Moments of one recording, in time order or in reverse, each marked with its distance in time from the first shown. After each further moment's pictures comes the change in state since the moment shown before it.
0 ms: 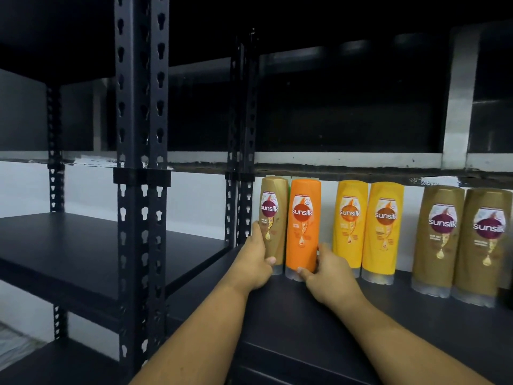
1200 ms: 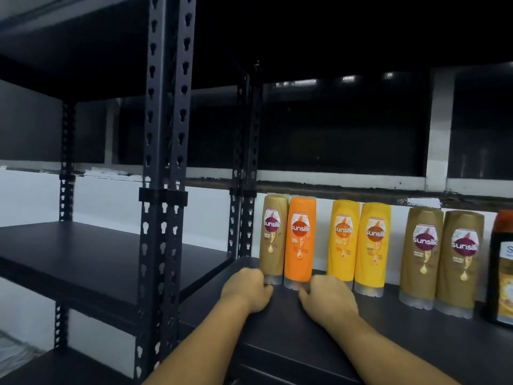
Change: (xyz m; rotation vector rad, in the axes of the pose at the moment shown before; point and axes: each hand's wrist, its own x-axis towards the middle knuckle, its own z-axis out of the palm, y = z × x) left_hand -0.035 0.000 -0.013 0.525 -0.102 -0.064; right_hand -0.025 -0.013 -0.013 -0.458 -0.046 -0.060
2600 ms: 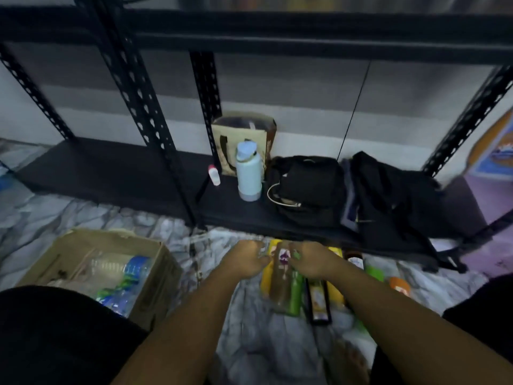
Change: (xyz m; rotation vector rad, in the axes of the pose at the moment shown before) left_hand -0.443 -0.021 0.293 -0.233 -0.705 -0.076; right_hand -0.475 0.093 0.168 0.239 -0.970 0.043
